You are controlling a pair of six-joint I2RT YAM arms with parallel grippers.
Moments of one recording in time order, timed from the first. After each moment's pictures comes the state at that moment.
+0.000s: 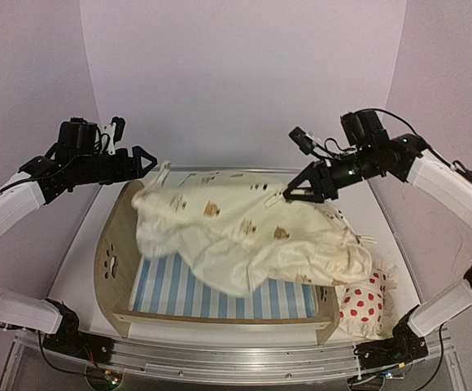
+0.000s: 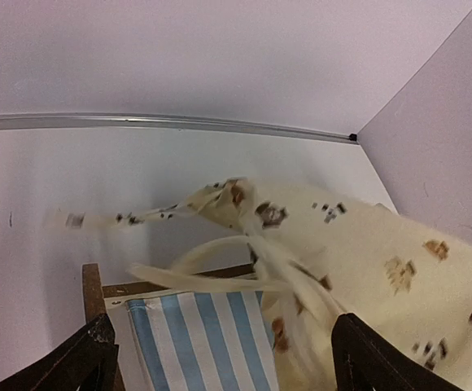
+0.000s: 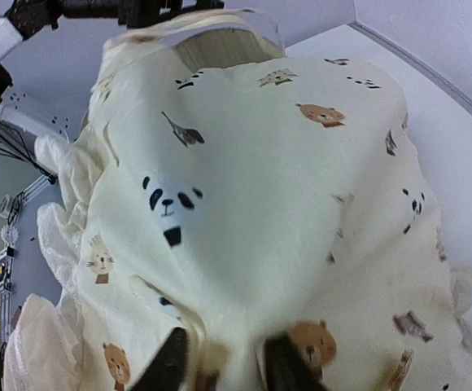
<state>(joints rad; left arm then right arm) -0.43 1.17 1.16 -0.42 0.15 -0.40 0.56 1.46 1.50 -0.79 -0.71 -0.16</state>
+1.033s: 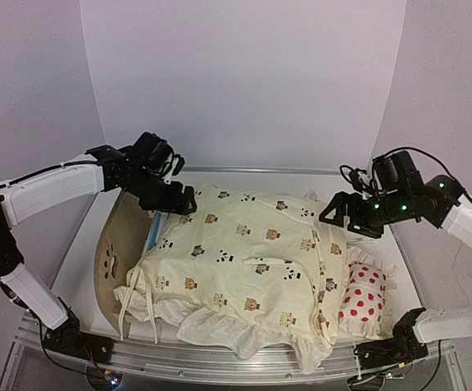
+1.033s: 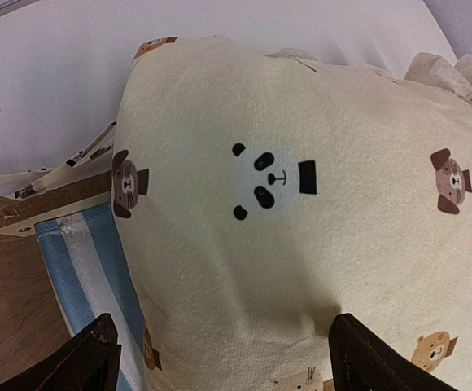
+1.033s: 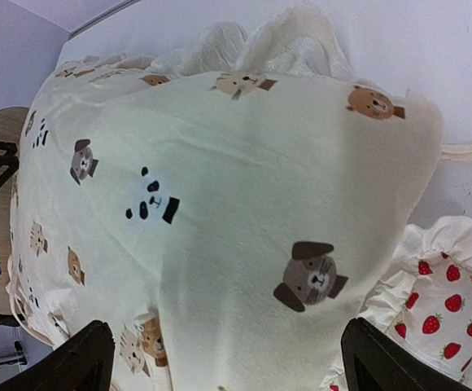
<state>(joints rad) -0.71 1.56 1.38 -0.73 0.00 -0.40 0.56 1.09 1.10 -0.86 -0.12 0.60</state>
